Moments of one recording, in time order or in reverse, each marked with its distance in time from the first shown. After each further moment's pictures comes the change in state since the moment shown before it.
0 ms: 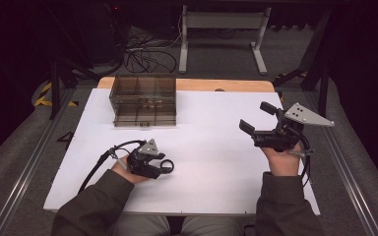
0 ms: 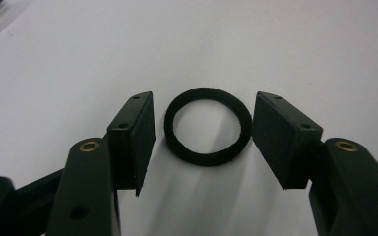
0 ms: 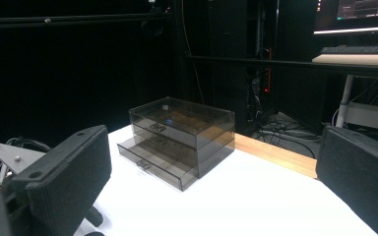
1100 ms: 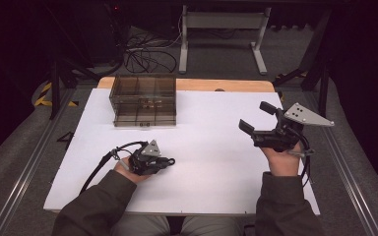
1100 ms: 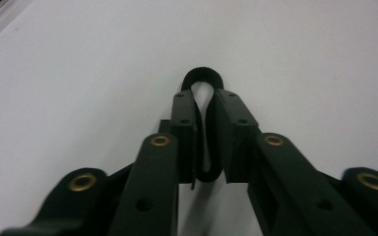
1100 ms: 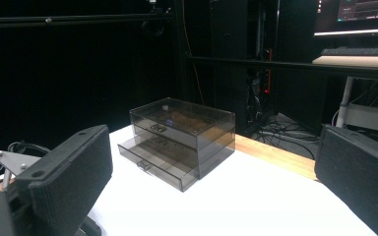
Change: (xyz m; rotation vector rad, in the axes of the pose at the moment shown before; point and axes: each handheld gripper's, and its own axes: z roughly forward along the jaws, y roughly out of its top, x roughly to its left) left arm -0.001 -0.002 0.007 0.002 0.052 0.005; right arm 0.002 0.001 0.000 -0.004 0.003 -0.010
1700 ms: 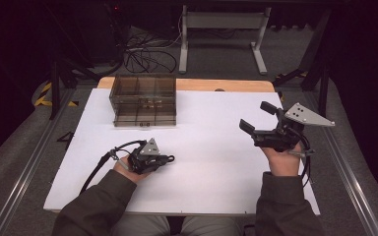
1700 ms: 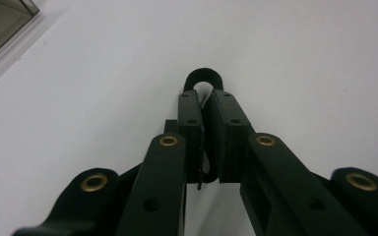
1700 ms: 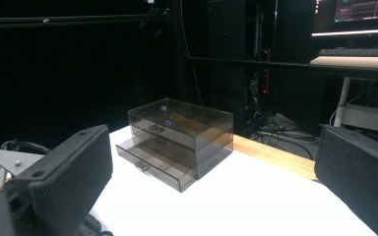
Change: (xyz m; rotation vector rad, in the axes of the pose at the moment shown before) left arm 0.001 0.002 -0.005 -0.034 0.055 0.003; right arm 0.000 0.000 -0.001 0.000 -0.008 0.004
